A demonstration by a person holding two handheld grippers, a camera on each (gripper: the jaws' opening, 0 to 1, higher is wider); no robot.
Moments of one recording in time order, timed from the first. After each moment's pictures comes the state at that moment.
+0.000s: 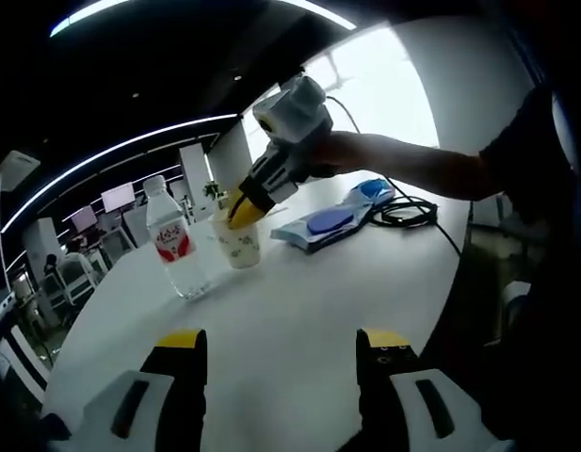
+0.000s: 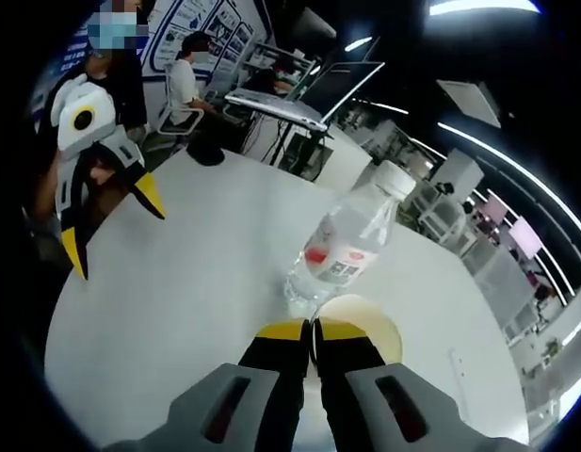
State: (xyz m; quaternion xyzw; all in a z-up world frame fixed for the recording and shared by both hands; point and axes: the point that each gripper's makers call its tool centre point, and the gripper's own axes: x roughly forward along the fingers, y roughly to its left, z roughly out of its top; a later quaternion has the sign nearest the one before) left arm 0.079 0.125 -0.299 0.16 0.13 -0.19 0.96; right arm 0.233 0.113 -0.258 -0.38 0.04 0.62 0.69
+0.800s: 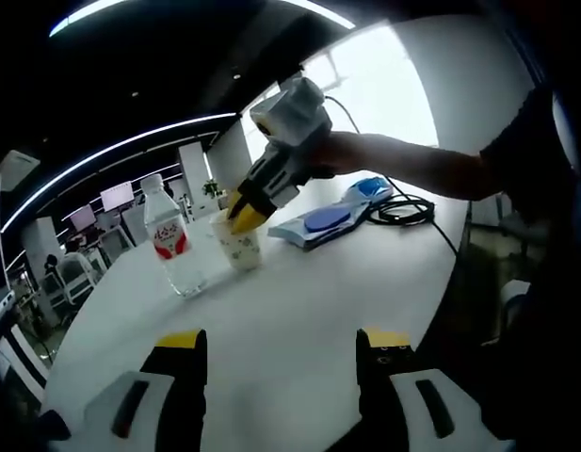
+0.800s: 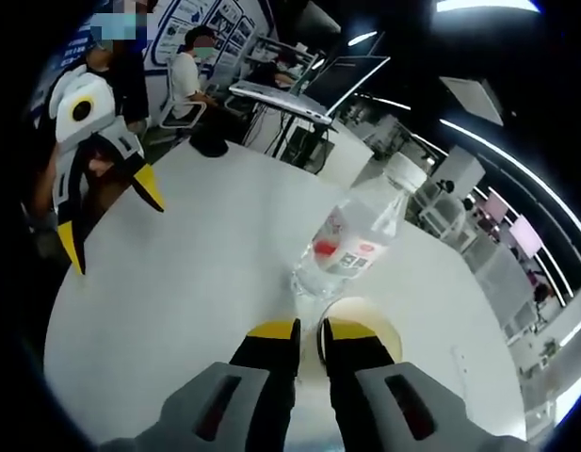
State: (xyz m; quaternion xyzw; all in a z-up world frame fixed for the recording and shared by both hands) left arm 0.075 0.125 -0.302 0.16 0.14 -0.19 0.96; right arm 0.229 0.112 -0.262 -0.39 0.04 0.61 0.69
